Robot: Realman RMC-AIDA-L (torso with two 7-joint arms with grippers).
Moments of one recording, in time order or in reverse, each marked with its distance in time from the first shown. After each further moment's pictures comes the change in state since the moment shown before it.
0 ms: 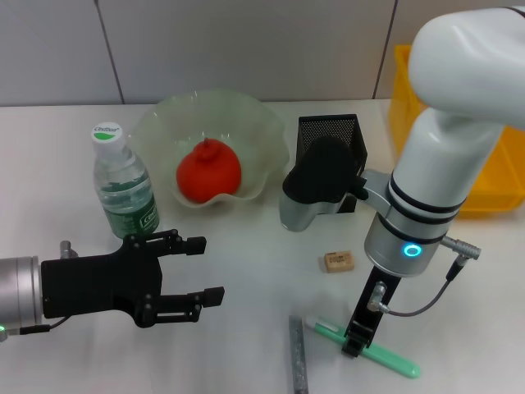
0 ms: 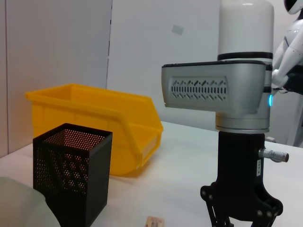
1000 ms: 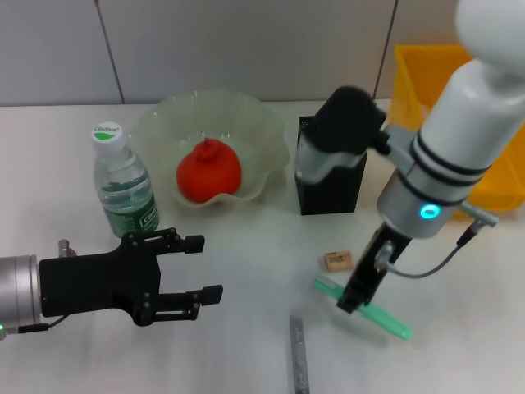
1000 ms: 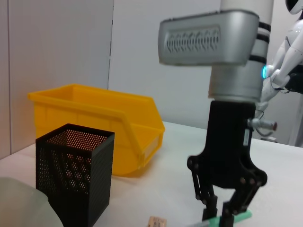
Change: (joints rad) left arm 0.000 0.002 -0.003 0.002 0.000 0.000 0.000; right arm -0.075 -0.013 0.172 -0.212 -0.089 -0.083 -0.004
